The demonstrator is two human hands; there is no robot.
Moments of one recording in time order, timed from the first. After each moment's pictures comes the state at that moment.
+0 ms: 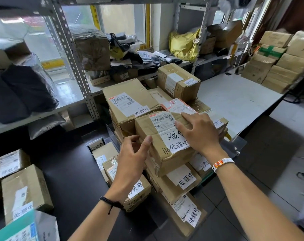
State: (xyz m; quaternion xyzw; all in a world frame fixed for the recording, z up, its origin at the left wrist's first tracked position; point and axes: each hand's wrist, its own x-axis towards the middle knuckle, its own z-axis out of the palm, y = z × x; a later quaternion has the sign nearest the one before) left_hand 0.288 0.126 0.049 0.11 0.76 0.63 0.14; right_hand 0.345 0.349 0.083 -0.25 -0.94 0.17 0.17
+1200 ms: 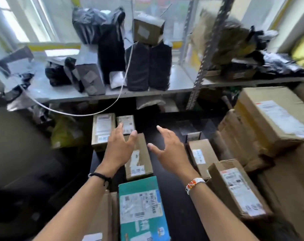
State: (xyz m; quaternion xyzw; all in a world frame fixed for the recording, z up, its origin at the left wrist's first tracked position) left_hand 0.121 -0.270 0.002 -0.06 0.91 0.41 0.03; right_hand 0.158 -0.082 0.012 0.00 -0.94 0.33 -0.01
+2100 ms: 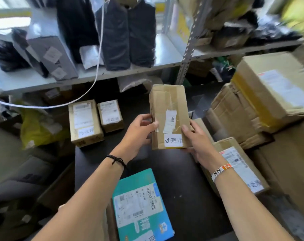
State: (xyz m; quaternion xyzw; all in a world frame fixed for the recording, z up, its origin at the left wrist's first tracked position) left_hand 0.087 -0.199 -0.028 -0.04 0.68 0.68 0.25; right_hand 0.154 0.001 -0.035 -0.24 -0.69 0.68 -0.05
